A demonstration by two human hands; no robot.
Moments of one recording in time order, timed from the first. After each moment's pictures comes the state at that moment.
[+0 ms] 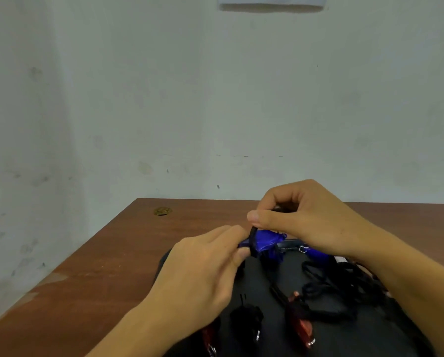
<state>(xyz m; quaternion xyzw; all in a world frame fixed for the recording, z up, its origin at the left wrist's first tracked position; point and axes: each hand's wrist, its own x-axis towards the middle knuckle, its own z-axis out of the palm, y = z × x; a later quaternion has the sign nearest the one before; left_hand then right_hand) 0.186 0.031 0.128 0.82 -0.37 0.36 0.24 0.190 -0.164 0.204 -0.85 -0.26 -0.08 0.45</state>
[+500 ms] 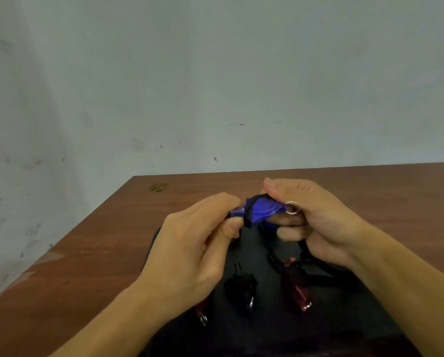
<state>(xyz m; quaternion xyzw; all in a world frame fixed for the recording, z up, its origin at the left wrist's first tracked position) 0.182 0.023 0.123 0.81 -0.36 0.35 0.32 0.203 -0.173 0.147 -0.64 -0.17 0.08 0.74</state>
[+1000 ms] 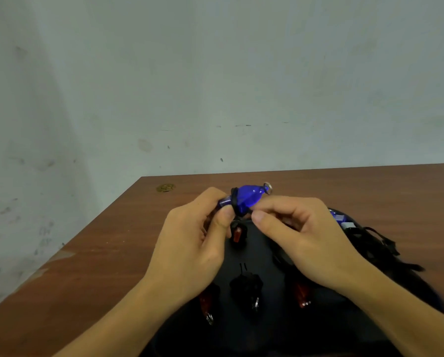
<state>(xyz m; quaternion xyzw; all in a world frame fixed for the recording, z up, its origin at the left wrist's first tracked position) 0.185 0.022 0.120 0.81 -0.28 0.31 0.40 0.188 -0.163 0.123 -0.76 -0.30 -0.16 0.55</state>
